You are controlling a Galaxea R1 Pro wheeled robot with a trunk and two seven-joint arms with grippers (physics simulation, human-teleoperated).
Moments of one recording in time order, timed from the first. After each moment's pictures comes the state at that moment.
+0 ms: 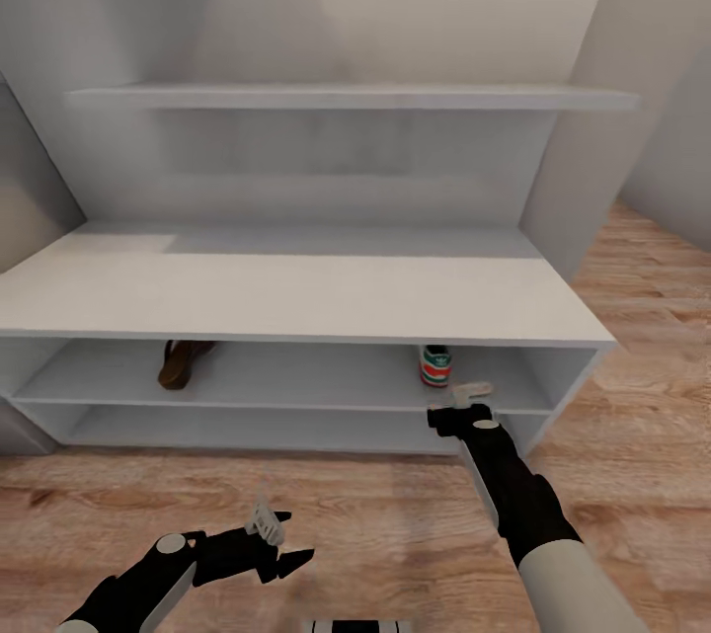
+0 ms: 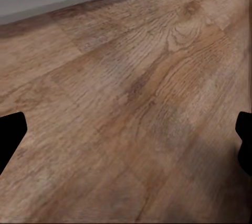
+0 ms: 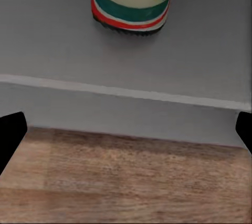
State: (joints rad) left arm -0.48 0.20 -0.49 -0.58 0.31 -0.09 -0.82; right arm -0.60 0.06 0.06 -0.98 0.12 0.52 -0.07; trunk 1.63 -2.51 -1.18
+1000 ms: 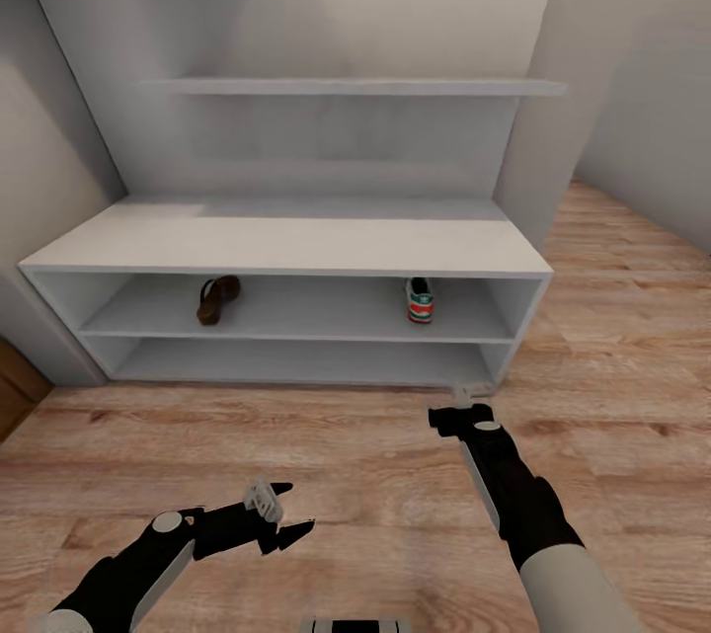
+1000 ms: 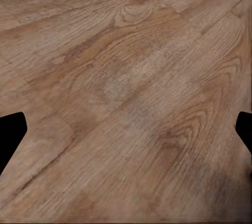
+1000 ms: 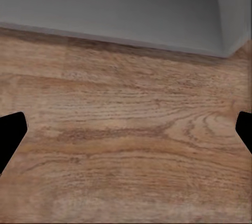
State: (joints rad) left arm -0.48 0.24 -0.47 -0.72 0.31 -0.08 -0.82; right arm -0.59 0.06 0.05 -1.00 0.12 0.52 -0.07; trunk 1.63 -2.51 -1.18
